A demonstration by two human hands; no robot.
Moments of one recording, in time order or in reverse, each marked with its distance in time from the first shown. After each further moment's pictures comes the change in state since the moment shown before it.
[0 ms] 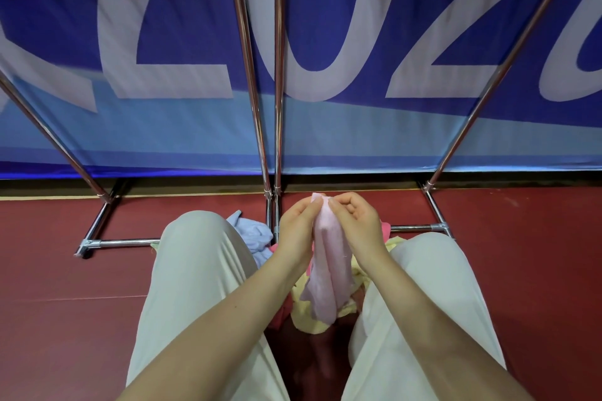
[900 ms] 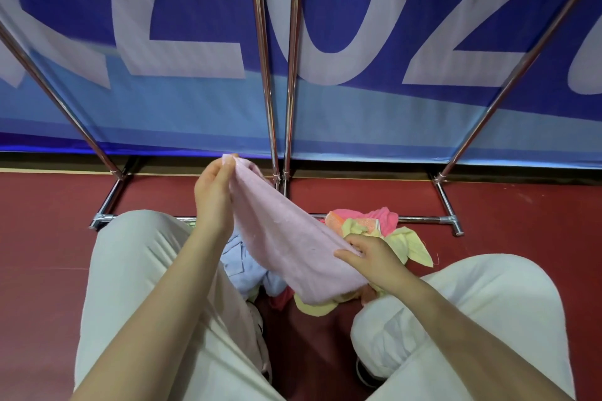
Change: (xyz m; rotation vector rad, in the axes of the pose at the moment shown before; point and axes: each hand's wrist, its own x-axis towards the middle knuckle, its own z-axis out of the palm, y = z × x) left_hand -0.009 0.074 -0.098 0.195 0.332 0.357; right_hand -0.026 0.072 -0.048 -0.637 -0.449 -0.030
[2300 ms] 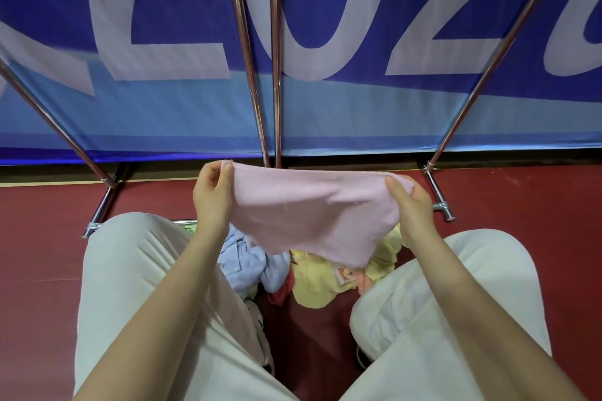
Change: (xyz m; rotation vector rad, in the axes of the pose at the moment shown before) left_hand 0.000 -0.019 0.005 0.226 0.100 0.076; right_hand 0.012 -0.014 -0.064 0.757 0.681 0.227
